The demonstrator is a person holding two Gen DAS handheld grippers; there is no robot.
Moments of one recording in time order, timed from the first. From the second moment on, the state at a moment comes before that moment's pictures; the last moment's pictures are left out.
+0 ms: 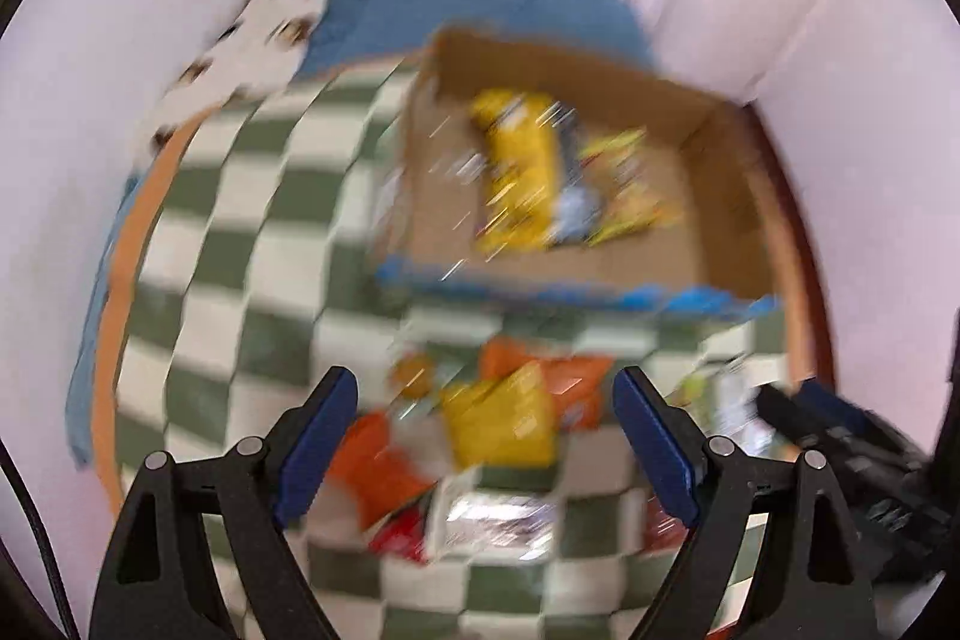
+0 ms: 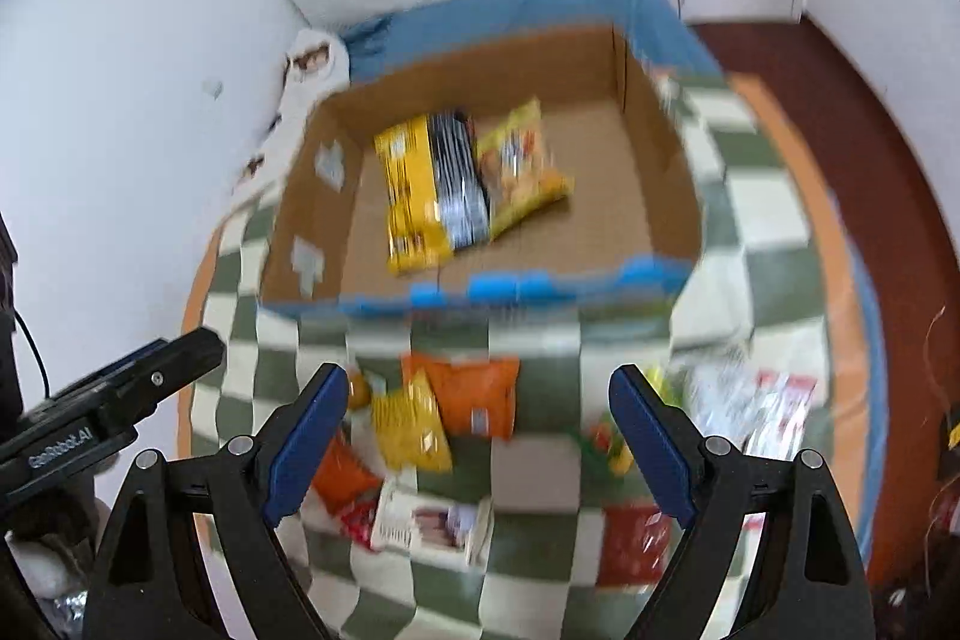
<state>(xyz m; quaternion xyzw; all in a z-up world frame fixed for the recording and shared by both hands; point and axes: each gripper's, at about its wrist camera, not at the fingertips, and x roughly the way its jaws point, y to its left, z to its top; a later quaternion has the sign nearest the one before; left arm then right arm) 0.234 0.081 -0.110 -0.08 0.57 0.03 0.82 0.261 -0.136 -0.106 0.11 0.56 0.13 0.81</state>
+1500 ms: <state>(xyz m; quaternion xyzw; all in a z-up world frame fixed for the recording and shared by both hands) 0.221 0.118 -0.316 -0.09 0.72 0.06 0.69 0.199 -0.087 -0.308 -0.02 0.74 0.16 0.65</state>
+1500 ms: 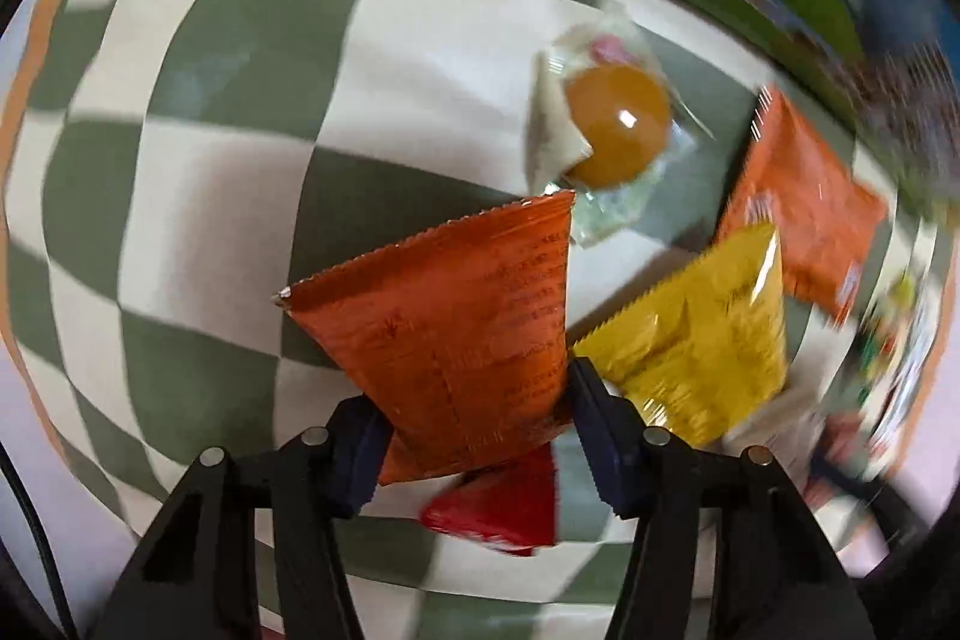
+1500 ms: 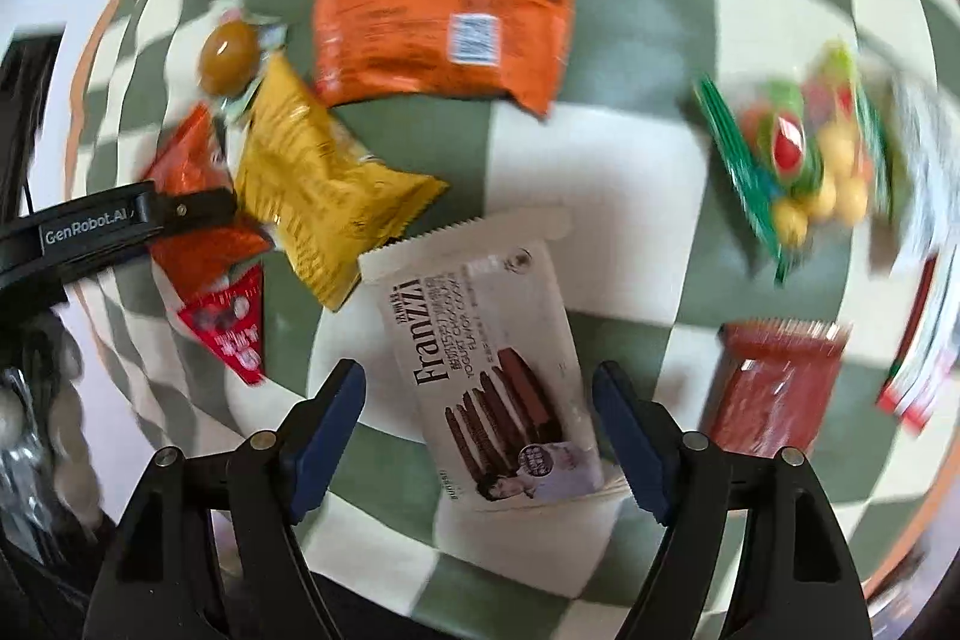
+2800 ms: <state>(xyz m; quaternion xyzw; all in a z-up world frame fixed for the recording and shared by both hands) 0.193 0.130 -0.273 -0.10 0.69 0.07 0.72 0.188 -0.073 -0.324 0.09 0.74 0.08 0.66</state>
